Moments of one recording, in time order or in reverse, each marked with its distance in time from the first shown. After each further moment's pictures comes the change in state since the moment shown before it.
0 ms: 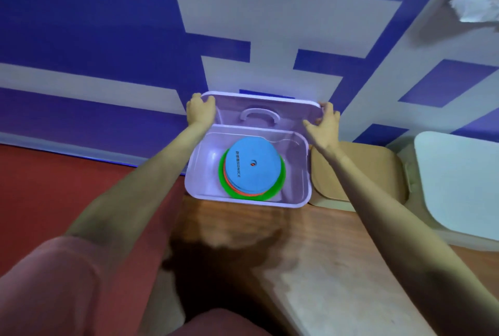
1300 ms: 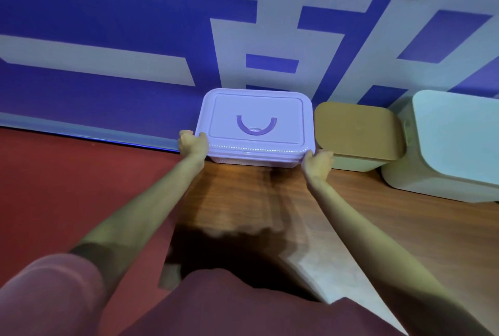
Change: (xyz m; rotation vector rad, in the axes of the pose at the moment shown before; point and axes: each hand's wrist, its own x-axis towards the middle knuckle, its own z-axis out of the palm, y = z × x) left_hand -0.115 -0.121 -0.036 -0.016 0.059 -0.278; right_hand -0.157 0.063 0.037 0.010 0.148 0.476
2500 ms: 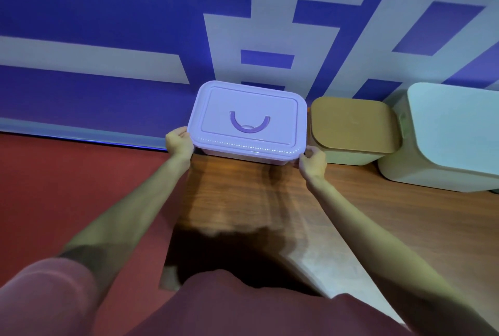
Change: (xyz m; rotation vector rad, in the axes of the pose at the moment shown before) left_hand 0.024 -0.017 -0.011 -0.185 -0.046 0.101; right_hand -0.002 0.014 0.003 0.135 -0.199 0.052
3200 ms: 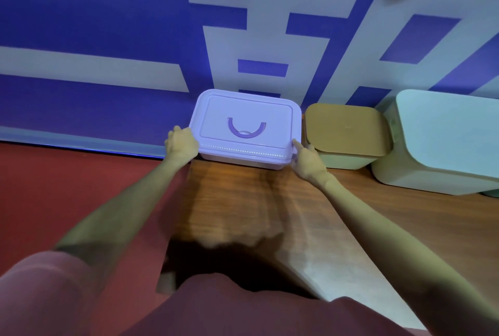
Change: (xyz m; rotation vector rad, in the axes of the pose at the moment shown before) left_hand -0.016 0.033 -0.014 0.969 -0.152 0.351; right_hand -0.008 -0.028 -0.026 -0.811 -0.277 -0.405
